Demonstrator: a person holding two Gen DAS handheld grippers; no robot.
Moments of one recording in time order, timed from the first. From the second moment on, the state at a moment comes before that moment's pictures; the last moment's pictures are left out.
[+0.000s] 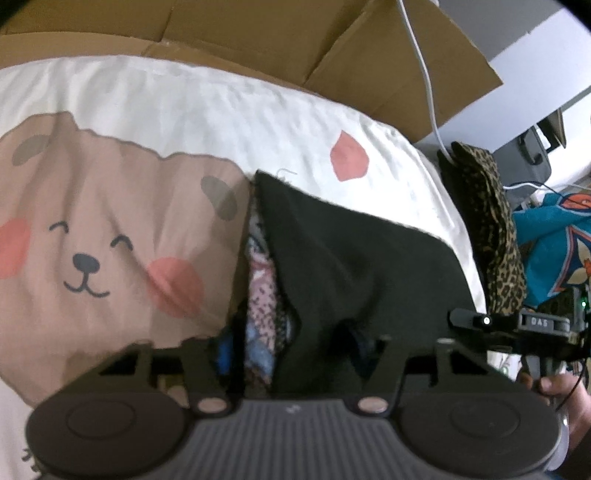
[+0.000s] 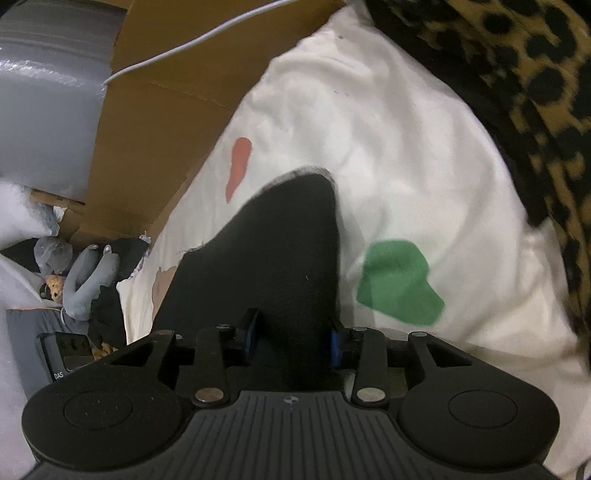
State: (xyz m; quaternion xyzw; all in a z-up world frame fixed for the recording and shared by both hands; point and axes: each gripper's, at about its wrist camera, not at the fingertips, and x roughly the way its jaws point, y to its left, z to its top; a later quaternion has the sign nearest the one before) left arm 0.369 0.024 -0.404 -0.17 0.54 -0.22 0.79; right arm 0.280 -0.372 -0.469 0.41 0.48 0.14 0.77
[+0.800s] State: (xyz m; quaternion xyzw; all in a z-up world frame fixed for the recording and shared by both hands) left arm 0.381 0.020 -0.407 -0.17 0.55 -0.24 0.78; right arm 0.280 -0.357 -0.477 0.41 0.49 0.18 0.75
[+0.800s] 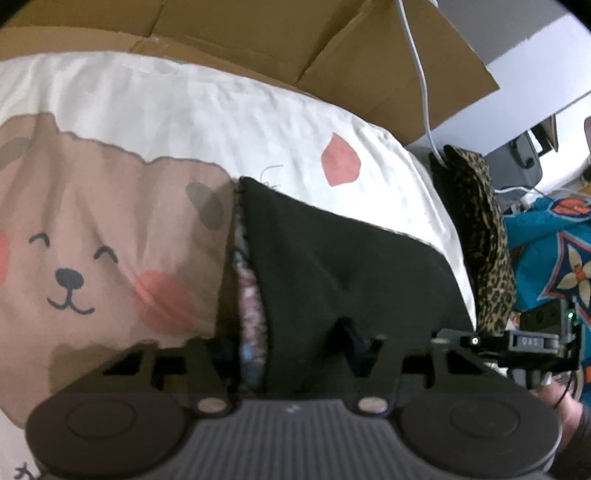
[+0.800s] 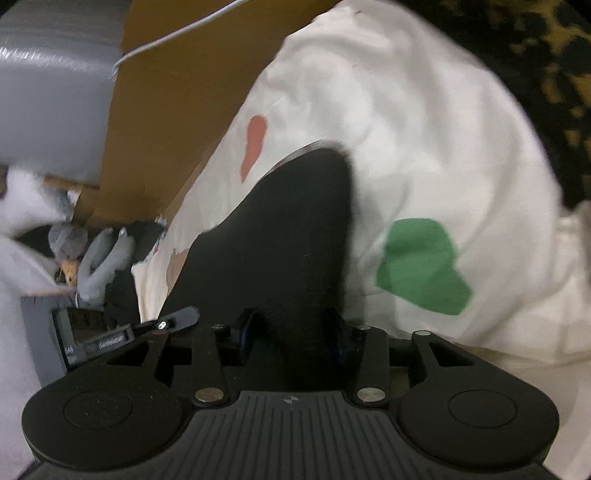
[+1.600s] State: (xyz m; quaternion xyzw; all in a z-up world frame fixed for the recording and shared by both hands) left arm 0.338 0.003 -0.326 -0.12 0.47 -0.19 0.85; right arm 0.258 -0.326 -0.382 0.30 0.46 0.16 0.82
